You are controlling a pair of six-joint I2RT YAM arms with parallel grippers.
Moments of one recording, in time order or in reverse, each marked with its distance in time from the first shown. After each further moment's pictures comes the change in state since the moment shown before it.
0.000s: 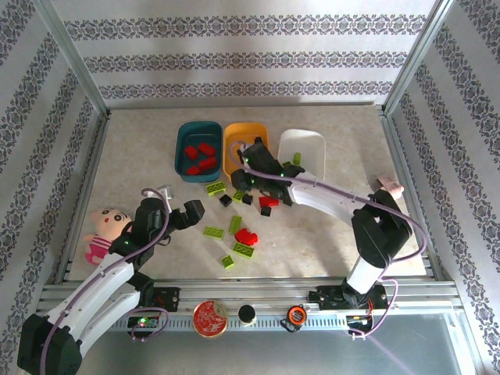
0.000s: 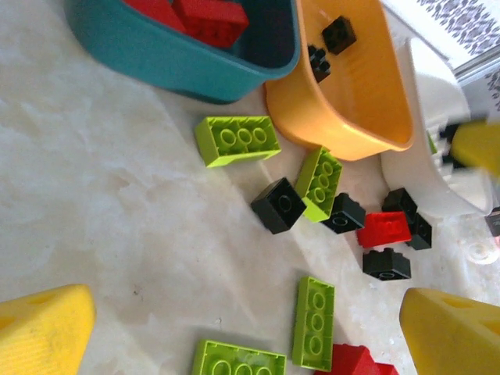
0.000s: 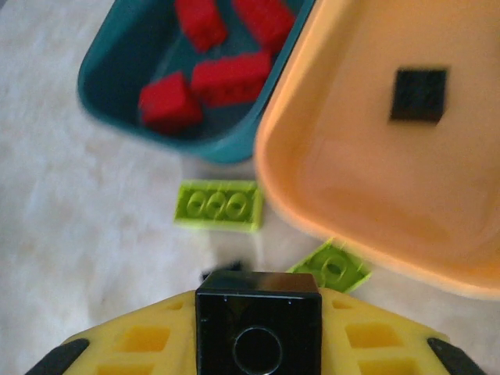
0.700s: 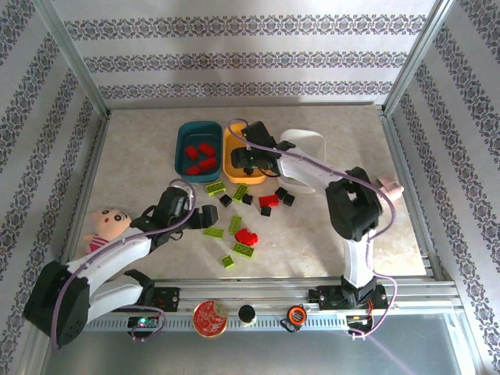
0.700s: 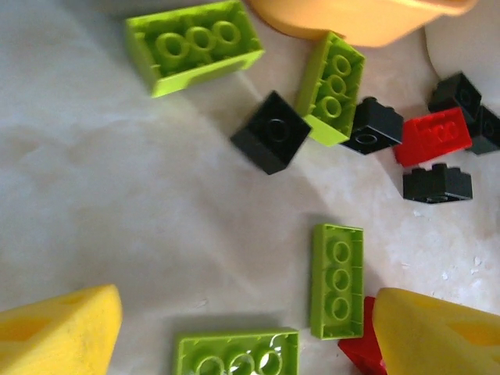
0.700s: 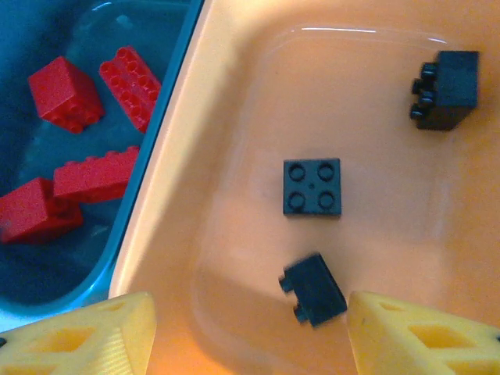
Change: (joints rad) left arm -0.133 0.411 0.172 0.005 0.028 0.154; right arm -0.116 0.180 0.206 -0.084 0.038 -0.021
